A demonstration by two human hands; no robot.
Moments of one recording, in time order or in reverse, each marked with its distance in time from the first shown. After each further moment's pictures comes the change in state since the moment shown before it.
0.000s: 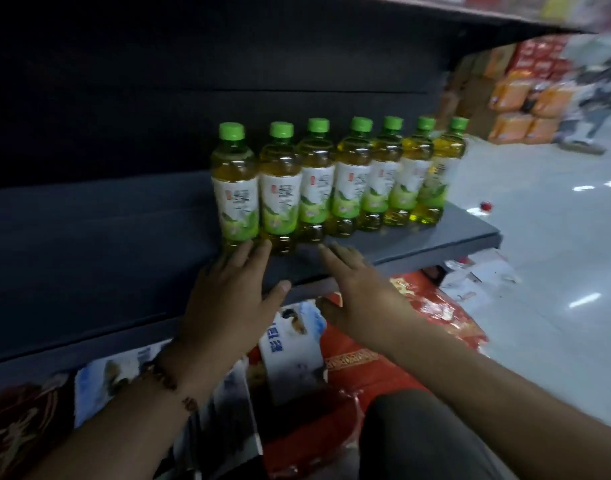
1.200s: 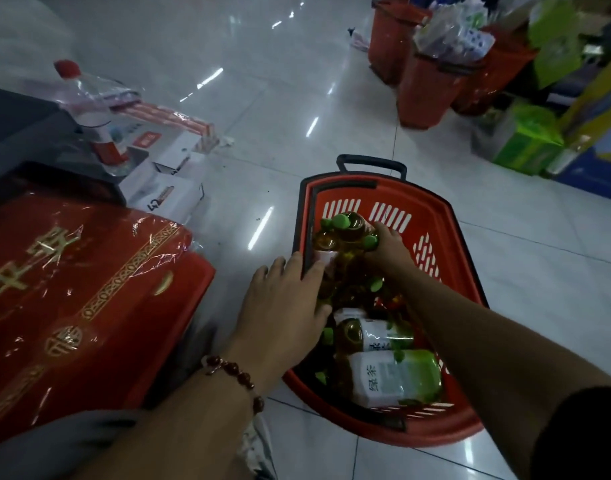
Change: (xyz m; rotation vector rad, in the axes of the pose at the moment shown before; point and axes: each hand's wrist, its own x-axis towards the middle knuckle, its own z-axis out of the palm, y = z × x) left_hand -0.085 0.396 0.279 -0.031 -0.630 1.032; right_hand -0.407 0.428 0.033 0.334 0.298 1.552
